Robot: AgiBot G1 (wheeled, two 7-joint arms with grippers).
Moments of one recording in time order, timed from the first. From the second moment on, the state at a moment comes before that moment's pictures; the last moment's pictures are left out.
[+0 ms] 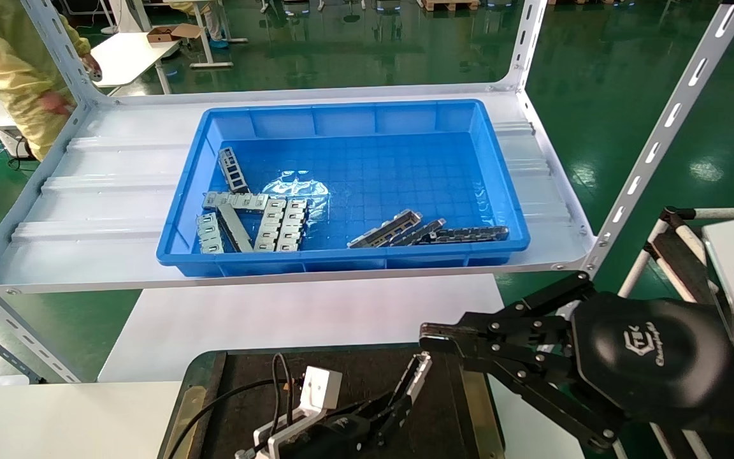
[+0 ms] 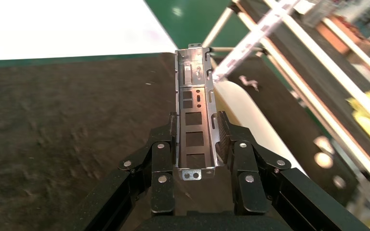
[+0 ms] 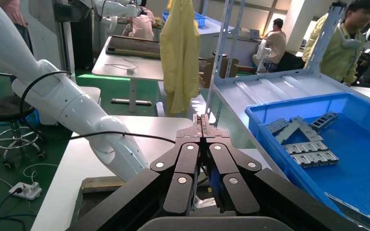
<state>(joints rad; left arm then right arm) -0.81 1.15 0.91 -1.07 0.83 0.25 -0.37 1.09 -0.59 -0.34 1.28 -0.69 -1.47 0.16</state>
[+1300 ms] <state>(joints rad) -0.80 1.27 1.08 -1.08 0.65 -0.28 -0.45 1.09 -0.59 -0.34 1.28 -0.69 -1.47 0.16</state>
